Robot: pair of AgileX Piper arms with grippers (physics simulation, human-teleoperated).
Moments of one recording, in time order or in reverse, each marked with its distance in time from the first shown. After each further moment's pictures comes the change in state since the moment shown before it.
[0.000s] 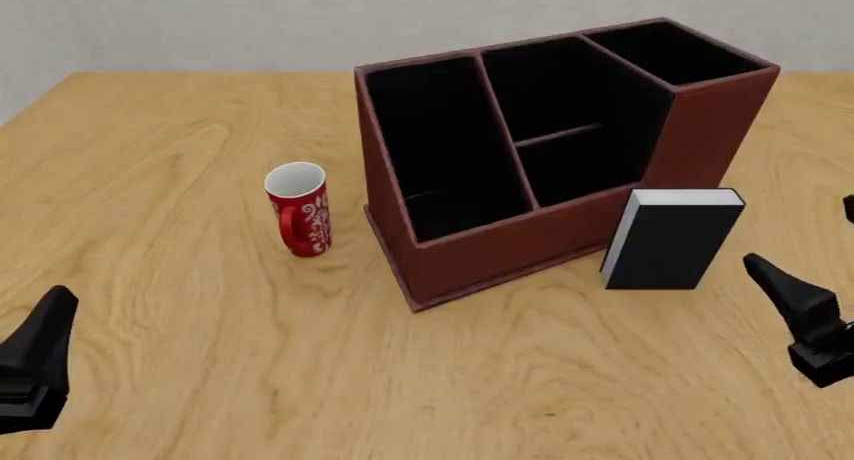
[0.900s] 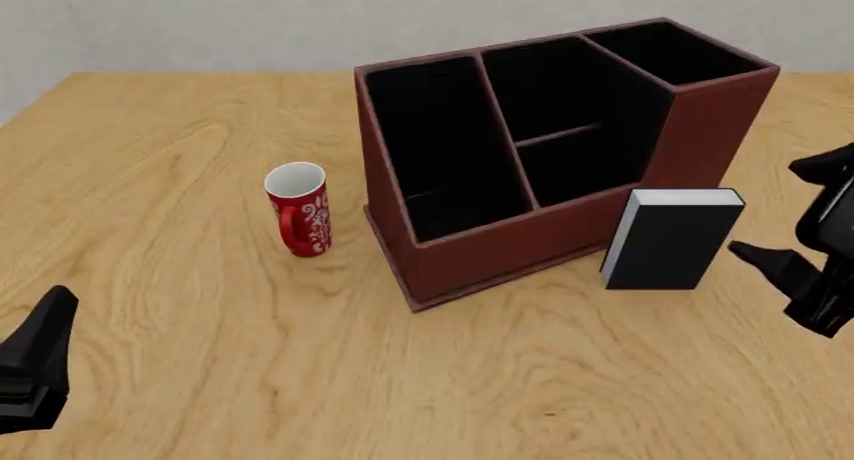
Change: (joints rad) left arm 0.000 0.000 0.000 0.000 0.000; right arm -0.019 0.318 -0.256 0.227 -0.354
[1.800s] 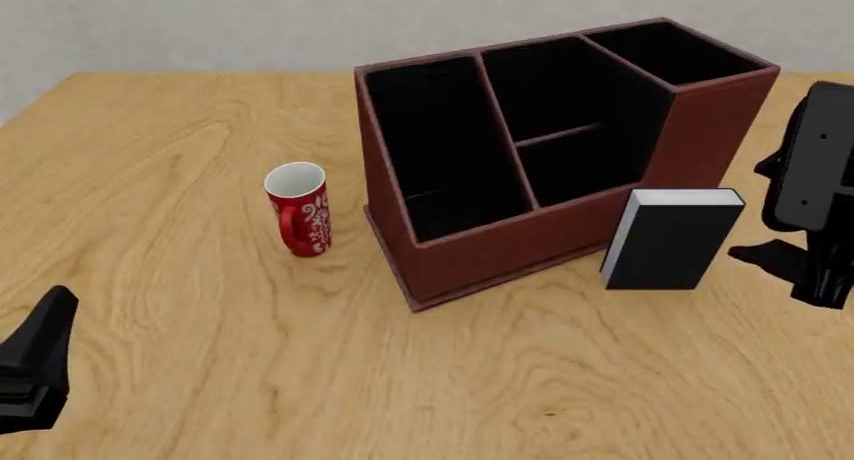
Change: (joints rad) left arm 0.000 0.000 0.000 0.000 0.000; right arm -0.047 0.232 -0.164 0.173 -0.259
